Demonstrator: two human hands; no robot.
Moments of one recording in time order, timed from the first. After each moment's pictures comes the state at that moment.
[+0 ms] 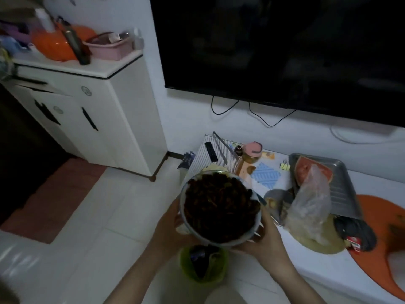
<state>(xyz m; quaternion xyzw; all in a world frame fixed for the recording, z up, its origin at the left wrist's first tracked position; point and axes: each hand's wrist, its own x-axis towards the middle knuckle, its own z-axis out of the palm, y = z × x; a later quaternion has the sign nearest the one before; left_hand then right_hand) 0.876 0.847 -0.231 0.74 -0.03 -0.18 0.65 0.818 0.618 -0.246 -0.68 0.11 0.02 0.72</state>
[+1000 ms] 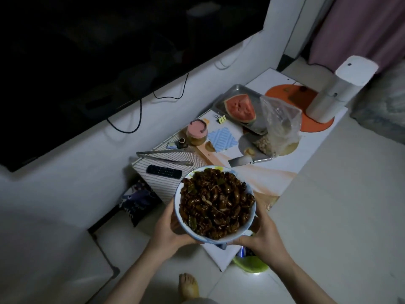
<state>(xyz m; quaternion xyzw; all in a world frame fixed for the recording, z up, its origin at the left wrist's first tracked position) 1.321 0.913 -0.339 0.60 -0.42 -0.51 0.44 1.088 0.853 -0.322 -0.62 0.46 -0.31 0.56</state>
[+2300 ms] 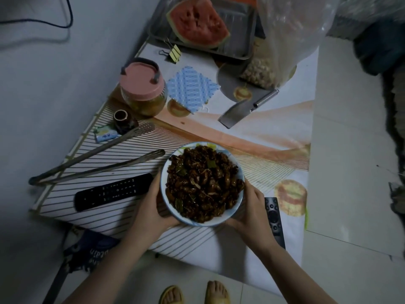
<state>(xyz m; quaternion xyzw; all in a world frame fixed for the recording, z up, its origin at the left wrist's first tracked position) 1.439 0.712 -0.615 0.55 -0.58 -0.56 0.23 1.209 0.770 -0.618 -0.56 0.71 -0.28 0.34</state>
